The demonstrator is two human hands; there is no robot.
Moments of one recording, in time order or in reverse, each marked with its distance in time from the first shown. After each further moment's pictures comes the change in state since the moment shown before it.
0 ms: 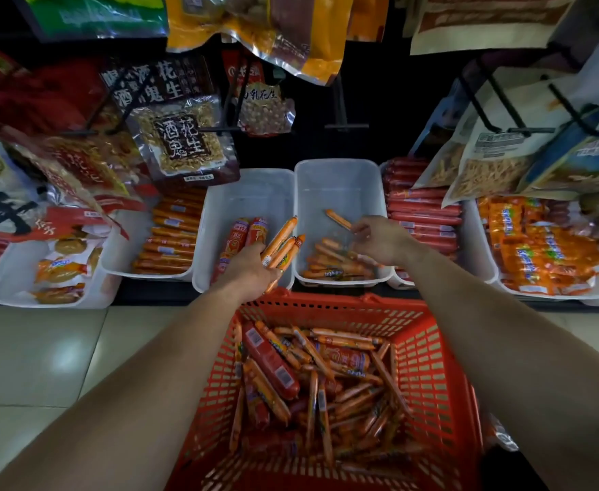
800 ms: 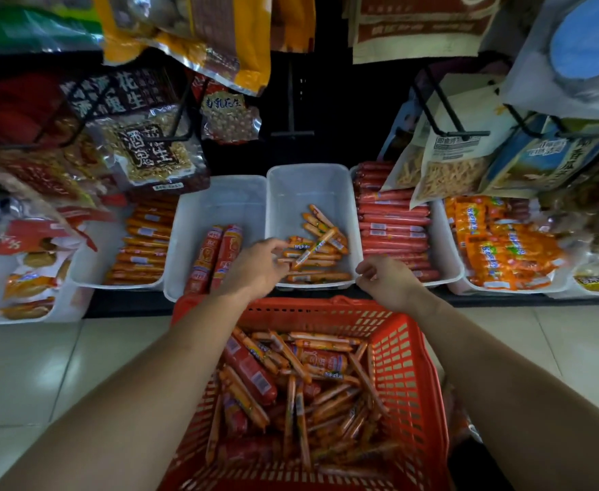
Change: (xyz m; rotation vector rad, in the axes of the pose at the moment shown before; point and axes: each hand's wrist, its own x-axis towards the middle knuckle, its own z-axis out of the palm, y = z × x) left_hand 0.014 0.044 0.040 0.128 0.038 0.232; right_hand -0.065 0.068 0.011 0.067 0.069 0.057
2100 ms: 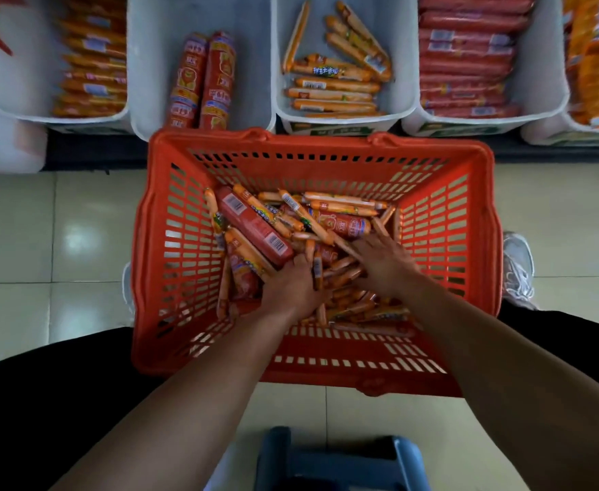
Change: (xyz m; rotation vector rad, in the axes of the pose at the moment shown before) left_hand -0.155 -0.092 0.203 0.128 -0.420 -0.295; right_hand -0.081 0.085 0.202 -0.548 -0.480 -0.060
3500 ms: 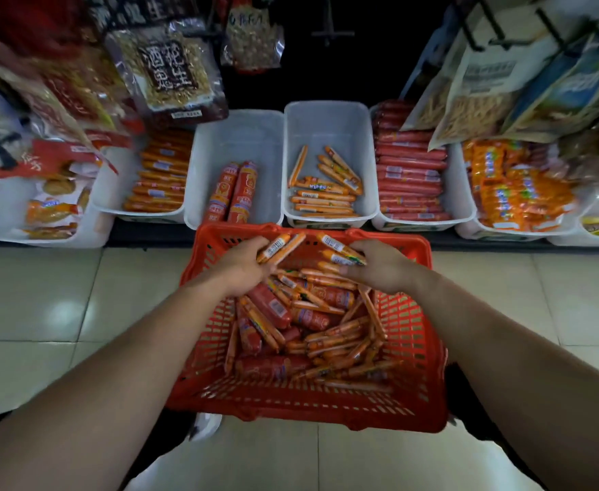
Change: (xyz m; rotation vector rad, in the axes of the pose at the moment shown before) left_hand -0.053 0.009 -0.201 -0.229 0.137 0.170; right_hand -0.075 -0.028 -0.179 0.512 0.179 -0.106
